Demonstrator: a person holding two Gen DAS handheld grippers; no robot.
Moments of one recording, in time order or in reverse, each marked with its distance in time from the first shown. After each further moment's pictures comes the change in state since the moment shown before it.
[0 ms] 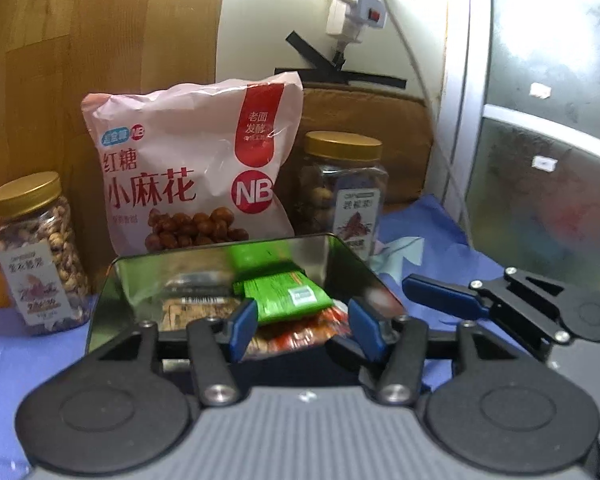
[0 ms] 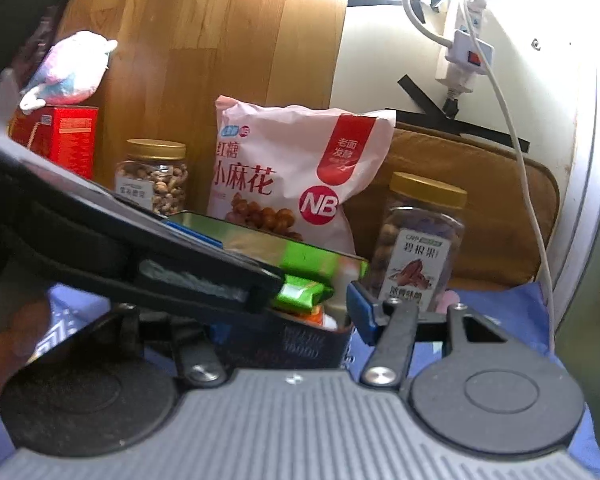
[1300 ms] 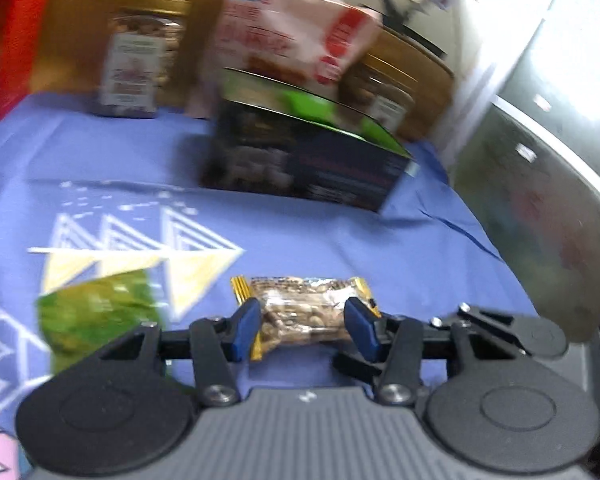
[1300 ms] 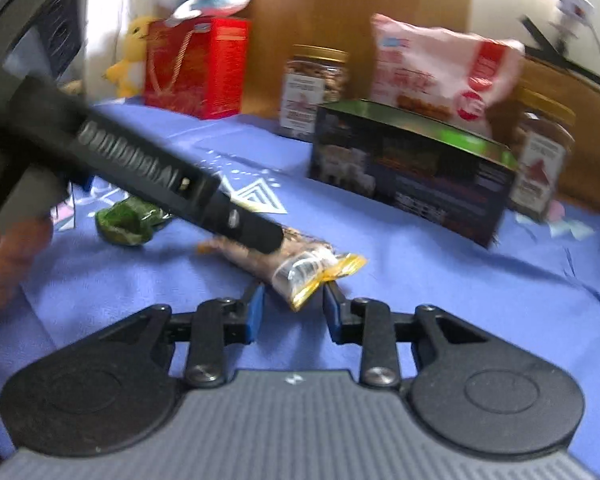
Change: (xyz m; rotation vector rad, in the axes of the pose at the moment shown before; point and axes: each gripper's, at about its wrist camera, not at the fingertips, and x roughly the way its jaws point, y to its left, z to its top) left arm -0.099 0.065 -0.110 -0.348 0.184 -0.102; right arm -0.073 0.086 -0.056 -0.090 0.229 0.300
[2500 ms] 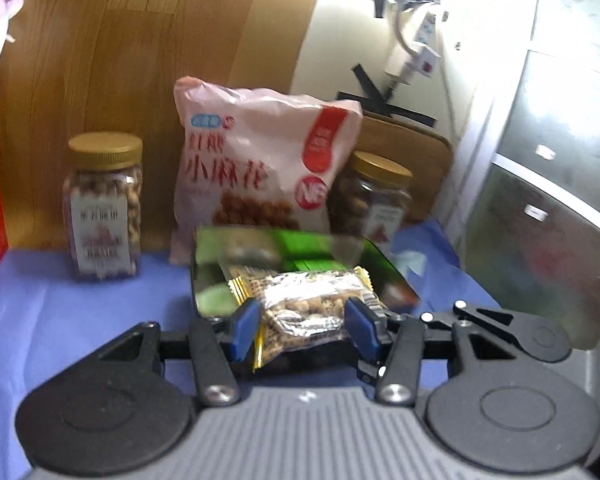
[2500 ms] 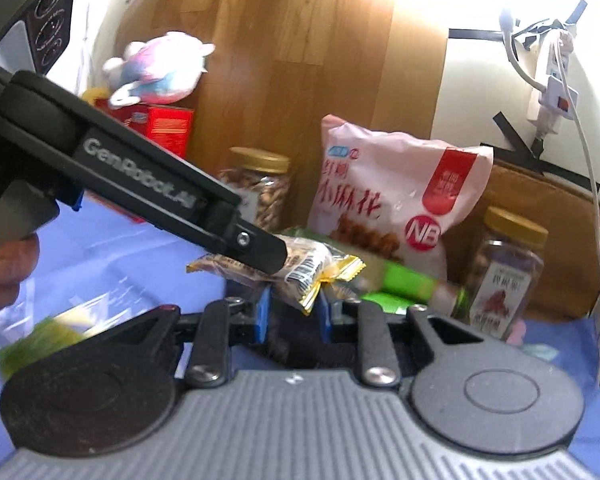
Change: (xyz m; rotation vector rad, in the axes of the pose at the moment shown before) left arm 0.023 -0.035 0.111 0.176 -0.188 0.060; right arm 0.037 -0.052 0.081 -0.029 -0.243 -0.127
